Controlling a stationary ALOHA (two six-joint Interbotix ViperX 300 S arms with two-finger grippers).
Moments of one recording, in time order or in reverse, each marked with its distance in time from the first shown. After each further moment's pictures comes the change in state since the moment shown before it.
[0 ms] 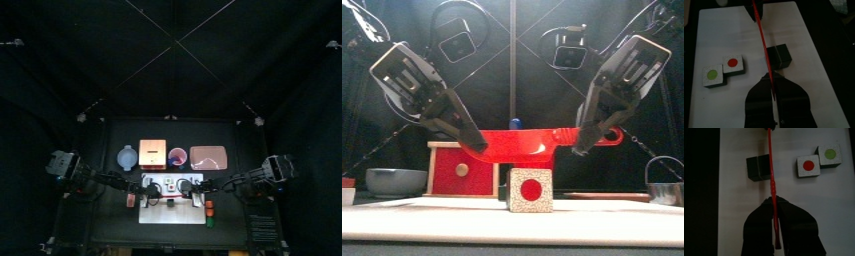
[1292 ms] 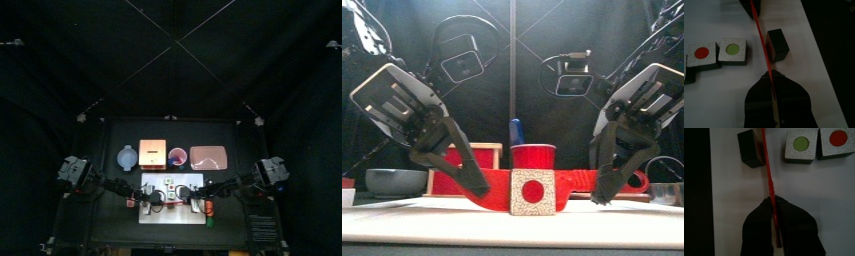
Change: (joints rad) left arm 0.017 0.195 -0.055 -0.043 -0.014 -0.002; right arm 0.012 0.152 0.015 0.044 -0.054 -0.006
